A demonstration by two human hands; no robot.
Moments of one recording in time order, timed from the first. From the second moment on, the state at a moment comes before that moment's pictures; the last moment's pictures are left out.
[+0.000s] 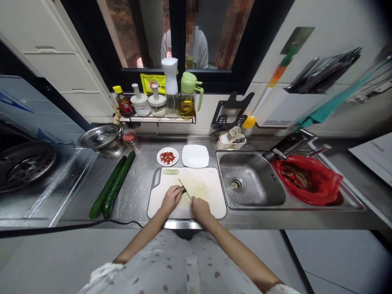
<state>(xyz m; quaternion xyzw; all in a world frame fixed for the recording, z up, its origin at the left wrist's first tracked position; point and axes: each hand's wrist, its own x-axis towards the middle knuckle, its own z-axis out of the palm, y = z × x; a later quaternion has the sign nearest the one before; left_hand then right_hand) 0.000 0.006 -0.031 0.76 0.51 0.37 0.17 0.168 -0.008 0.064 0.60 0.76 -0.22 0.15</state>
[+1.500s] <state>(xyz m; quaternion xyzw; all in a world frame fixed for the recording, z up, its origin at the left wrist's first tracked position) 0.004 0.004 -0.025 0.75 0.51 0.39 0.16 0.165 -0.008 0.057 0.60 0.76 -0.20 0.14</state>
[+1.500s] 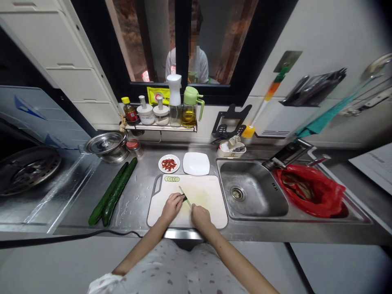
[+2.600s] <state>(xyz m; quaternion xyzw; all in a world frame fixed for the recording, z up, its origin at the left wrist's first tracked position) 0.003 0.004 -0.027 0.76 0.51 0.38 0.16 0.171 -0.012 0.054 0.60 0.76 -0.21 0.14</state>
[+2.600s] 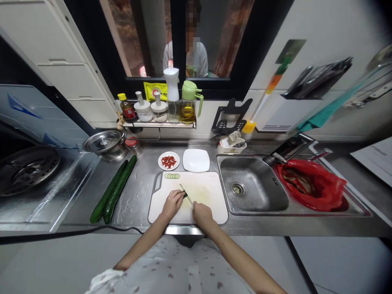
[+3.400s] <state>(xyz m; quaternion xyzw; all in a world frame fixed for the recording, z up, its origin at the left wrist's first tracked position) 0.003 0.003 -0.016 0.75 0.52 0.37 0.18 0.181 -0.018 0.061 0.61 0.75 -0.21 0.14</state>
